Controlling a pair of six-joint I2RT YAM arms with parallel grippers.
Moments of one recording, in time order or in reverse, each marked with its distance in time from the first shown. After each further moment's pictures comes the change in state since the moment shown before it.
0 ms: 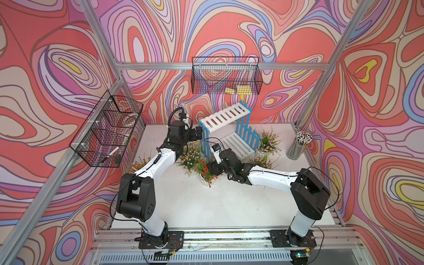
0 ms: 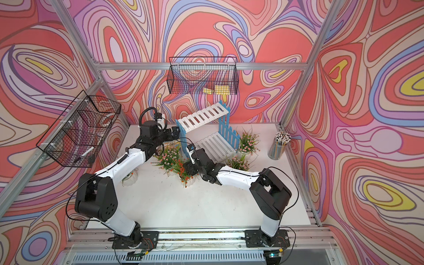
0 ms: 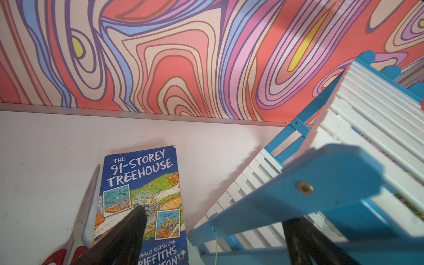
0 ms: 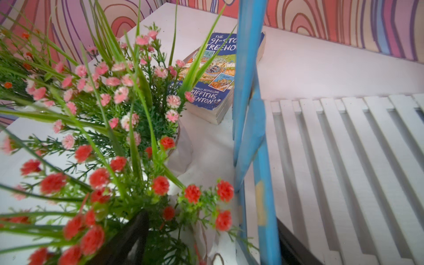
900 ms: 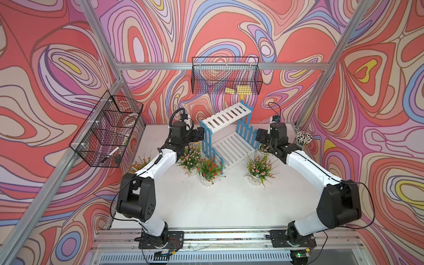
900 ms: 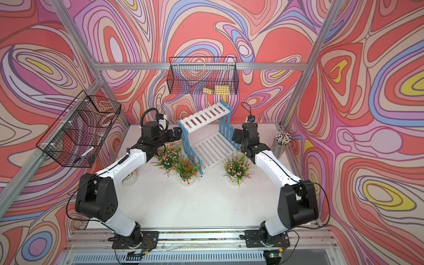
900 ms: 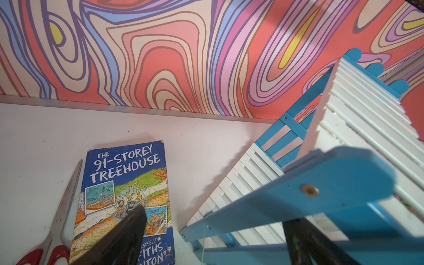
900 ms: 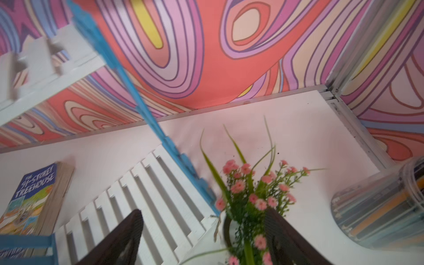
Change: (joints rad) left arm -0.013 -0.005 -0.015 0.007 0.021 -0.033; right arm -0.639 -0.171 0.083 -0.172 0.111 0.105
